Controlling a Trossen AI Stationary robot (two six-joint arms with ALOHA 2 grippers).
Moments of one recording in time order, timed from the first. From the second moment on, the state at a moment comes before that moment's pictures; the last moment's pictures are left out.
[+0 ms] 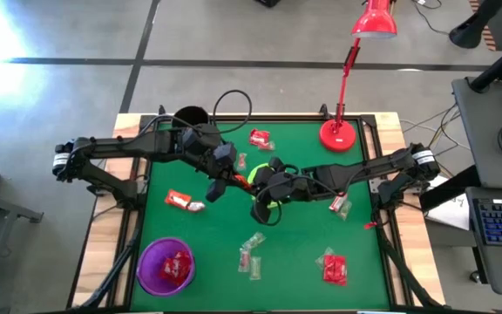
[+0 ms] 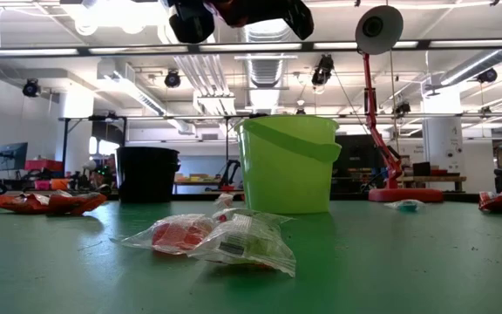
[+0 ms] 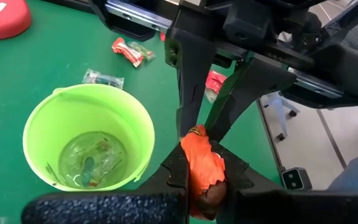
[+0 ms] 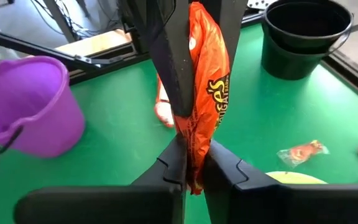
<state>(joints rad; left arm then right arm) 0.11 1.37 1.28 -0.52 0.37 -0.18 0.18 1.67 1.45 -0.36 0.34 0.40</state>
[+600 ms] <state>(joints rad) 0.11 1.37 1.28 -0.55 0.39 -0.19 0.18 1.67 1.45 -0.36 0.33 0.41</state>
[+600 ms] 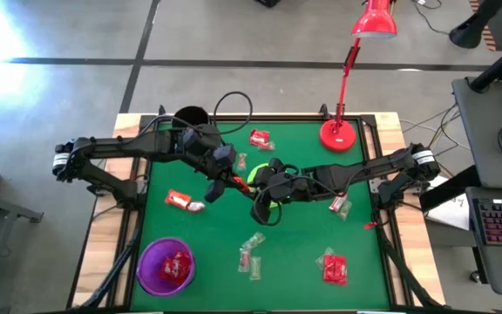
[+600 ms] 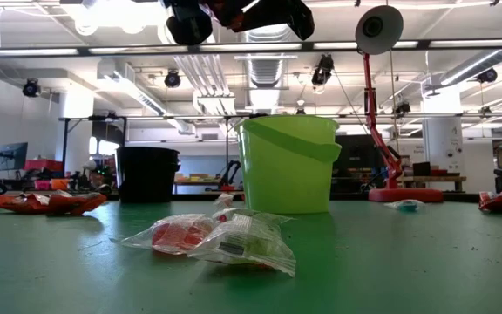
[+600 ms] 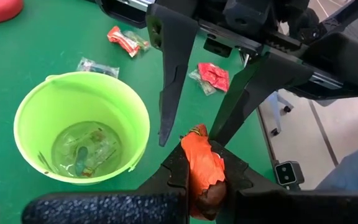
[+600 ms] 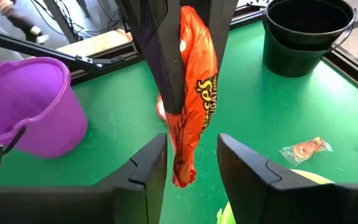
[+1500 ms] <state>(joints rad) 0.09 1.35 1.28 -0.55 0.39 -0.19 0.18 1.61 1.45 -0.37 0.33 0.41</state>
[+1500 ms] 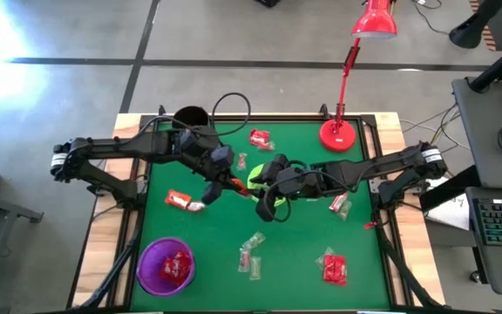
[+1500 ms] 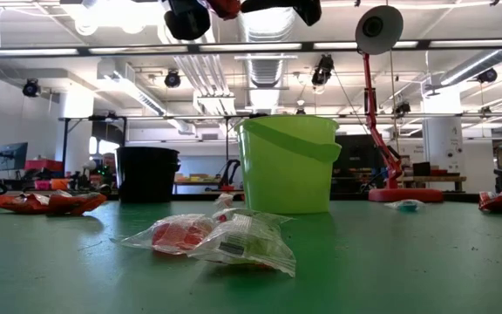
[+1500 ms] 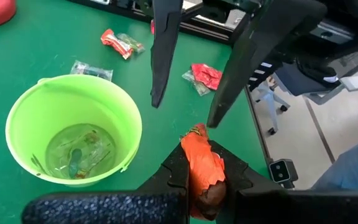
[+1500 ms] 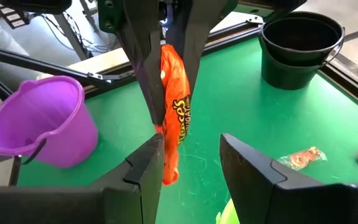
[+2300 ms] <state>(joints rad) 0.13 1.23 1.28 -0.93 0.12 -0.07 0.17 1.58 1.45 -0.42 0.33 0.39</state>
